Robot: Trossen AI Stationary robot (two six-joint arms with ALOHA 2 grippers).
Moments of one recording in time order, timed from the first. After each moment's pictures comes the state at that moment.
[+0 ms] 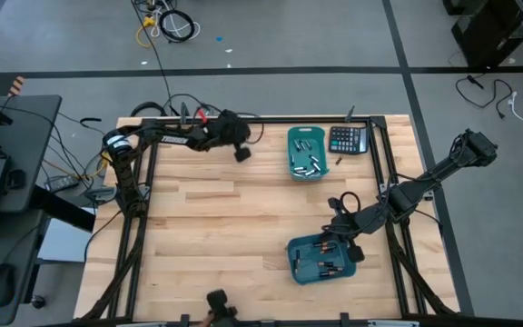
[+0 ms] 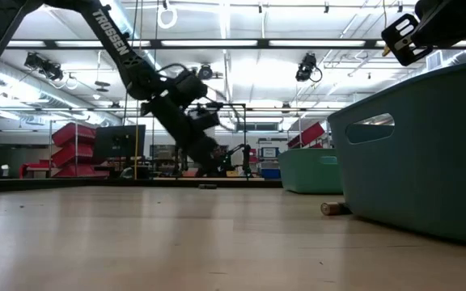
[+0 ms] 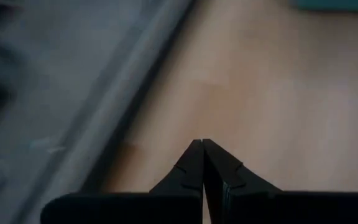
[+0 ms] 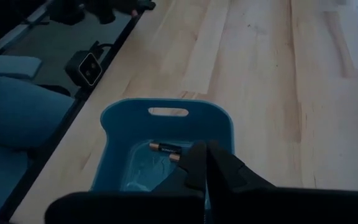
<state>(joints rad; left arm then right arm) 0.60 1.84 0.99 0.17 -0.09 0.31 0.53 1.03 0.62 -0.21 0.17 0.24</state>
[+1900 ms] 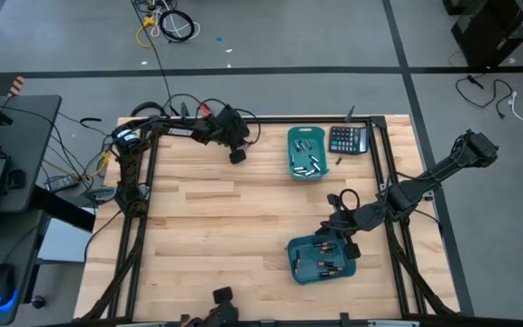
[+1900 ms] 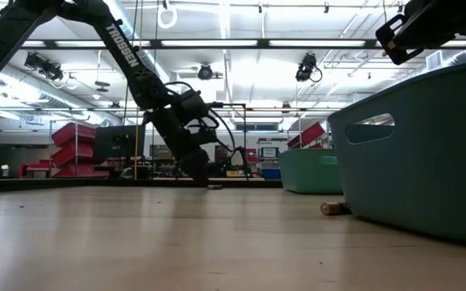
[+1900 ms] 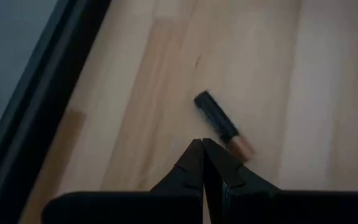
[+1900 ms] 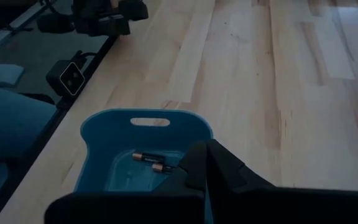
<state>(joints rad) 0.68 1.95 1.09 -0.04 0.12 0.39 0.50 1.03 0.62 -0.19 0.21 0.22</state>
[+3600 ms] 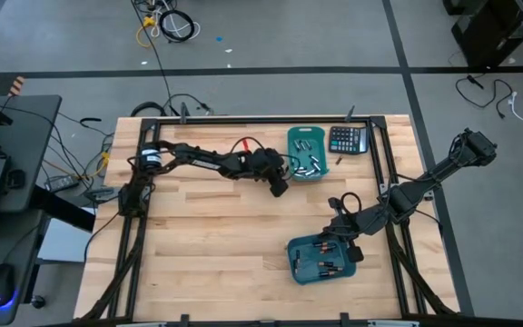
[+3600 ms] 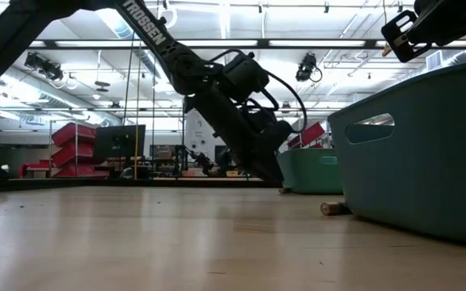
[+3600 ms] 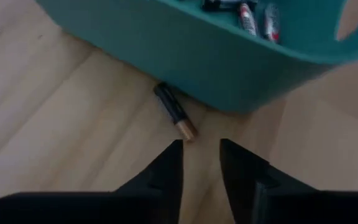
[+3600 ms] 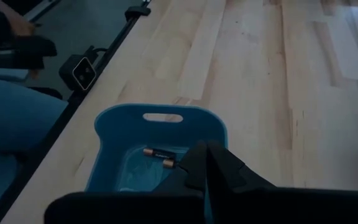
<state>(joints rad) 0.21 2.09 1.30 0.04 -0.12 -0.29 0.54 1.03 0.62 -0.20 0.21 0.22</state>
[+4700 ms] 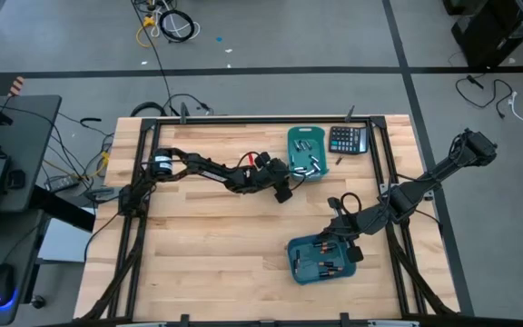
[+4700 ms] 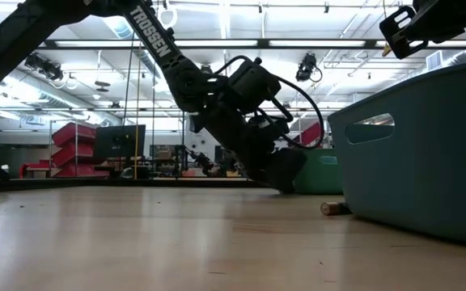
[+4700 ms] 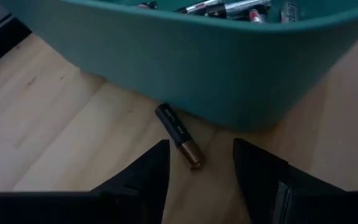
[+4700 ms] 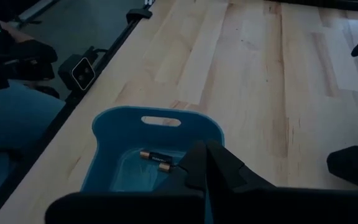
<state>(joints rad) 0.14 2.20 1.30 0.24 -0.42 -0.14 0.54 1.03 0.62 -0.18 0.22 0.18</state>
